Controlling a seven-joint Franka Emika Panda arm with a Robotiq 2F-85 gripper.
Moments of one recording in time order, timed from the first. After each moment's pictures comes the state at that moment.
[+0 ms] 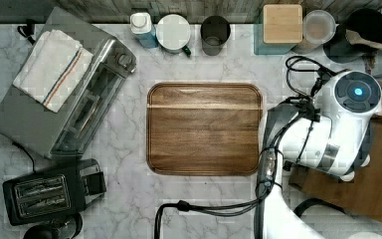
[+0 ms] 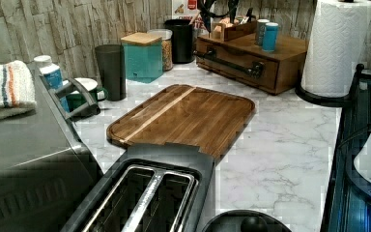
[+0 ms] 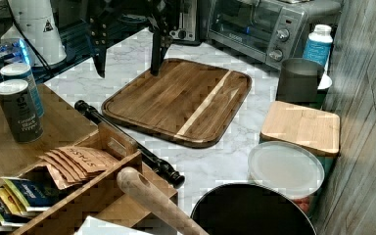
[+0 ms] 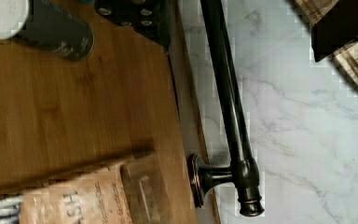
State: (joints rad) arm -0.26 0.22 -0.16 -1.89 -0.24 0.56 -0.52
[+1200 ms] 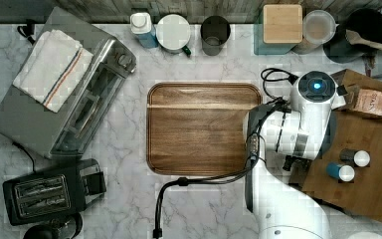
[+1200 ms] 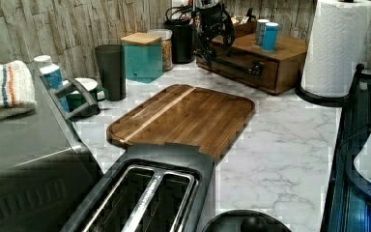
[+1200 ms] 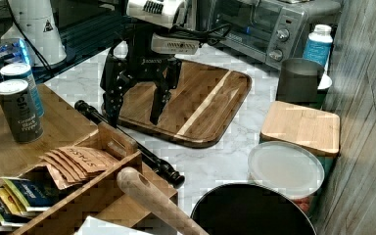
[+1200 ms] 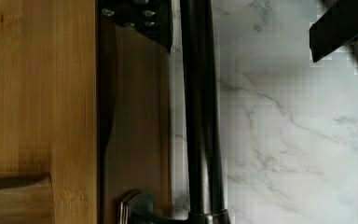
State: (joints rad) arm -0.24 0.39 -0.16 -1.95 -0.27 0.68 -0.56
